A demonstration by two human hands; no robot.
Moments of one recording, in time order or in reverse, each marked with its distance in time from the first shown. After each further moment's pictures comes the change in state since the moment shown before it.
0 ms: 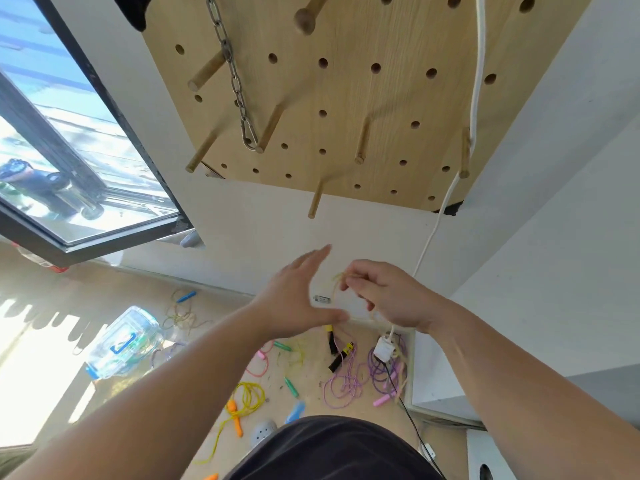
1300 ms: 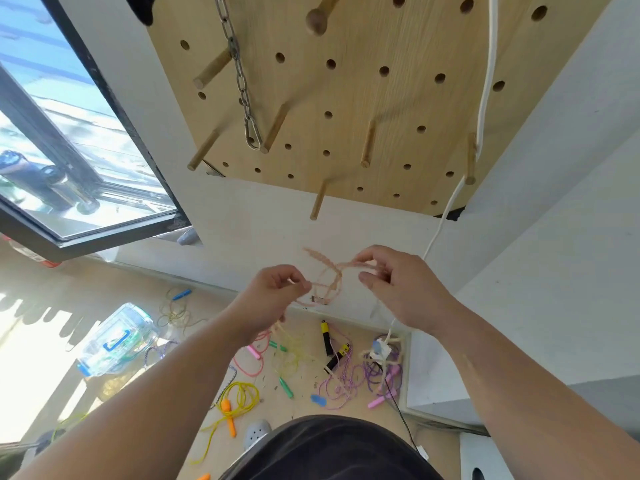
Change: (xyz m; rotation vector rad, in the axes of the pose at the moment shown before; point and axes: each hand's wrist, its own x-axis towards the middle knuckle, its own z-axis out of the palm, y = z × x) left_hand 0.002 -0.044 0.002 -0.706 0.103 -0.144; right_hand -0.006 -0.005 -0.010 -0.203 0.300 -0.056
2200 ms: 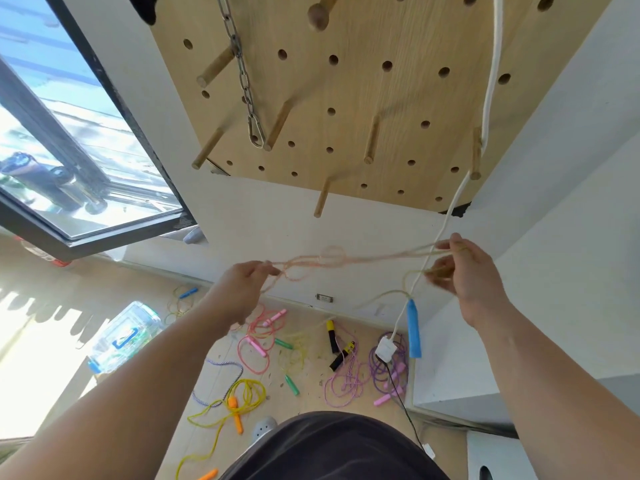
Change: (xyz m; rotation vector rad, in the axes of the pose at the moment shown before) left_hand -0.002 -0.004 -0.035 0.268 0.229 -0.185; right_hand 0.011 0.086 -0.025 0.726 0.497 0.470
